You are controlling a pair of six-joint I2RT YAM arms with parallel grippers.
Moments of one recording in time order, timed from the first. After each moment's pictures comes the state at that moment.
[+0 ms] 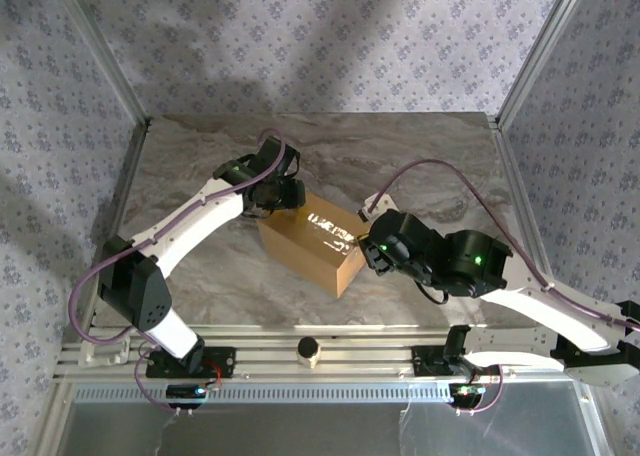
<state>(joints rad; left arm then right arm) -0.64 1.60 1.42 -0.82 -0.09 -0.61 1.15 1.05 1.32 -1.08 0.44 0.38</state>
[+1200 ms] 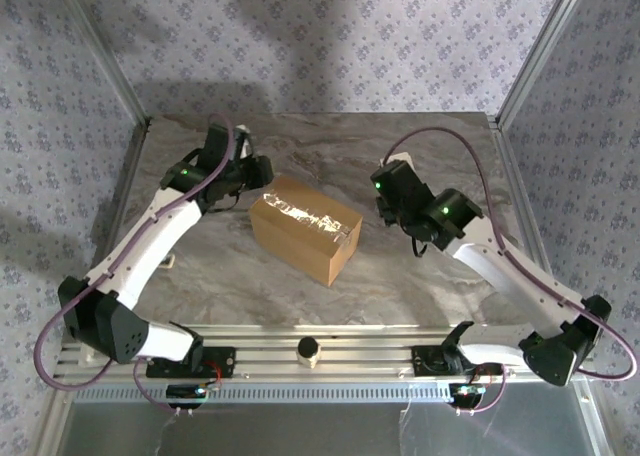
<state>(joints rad) -0.44 1.37 1.34 -0.76 -0.07 -0.57 0.70 1.26 1.32 -0.97 0.53 0.29</state>
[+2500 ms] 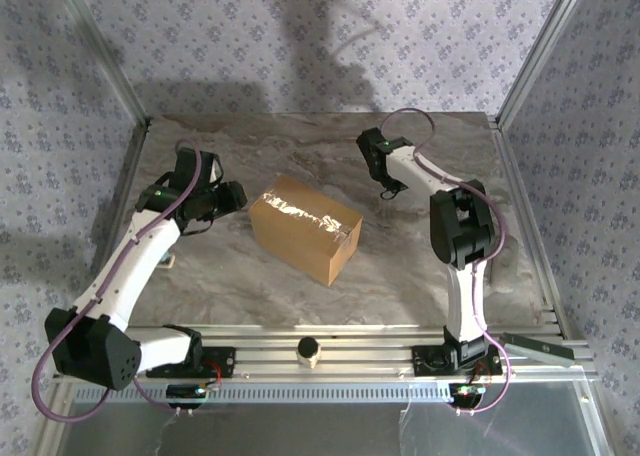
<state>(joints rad) -0.29 1.23 1.15 -0.84 0.04 -0.59 0.40 2.11 1.71 -0.98 0.78 0.23</state>
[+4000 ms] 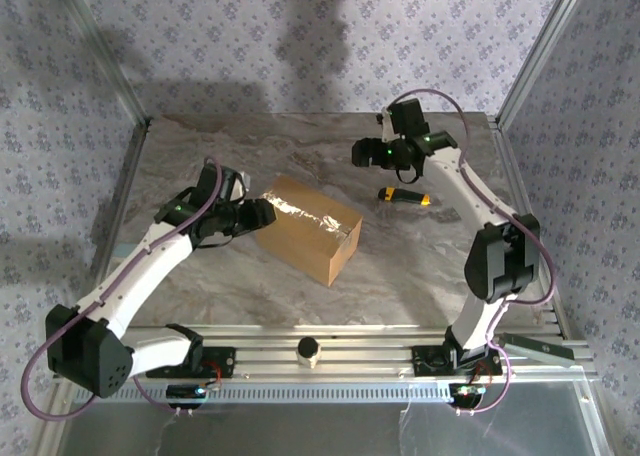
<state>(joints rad) -0.45 1.20 1.02 -0.70 0.24 -0.69 0.33 1.73 1.57 -0.66 -0.22 0.30</state>
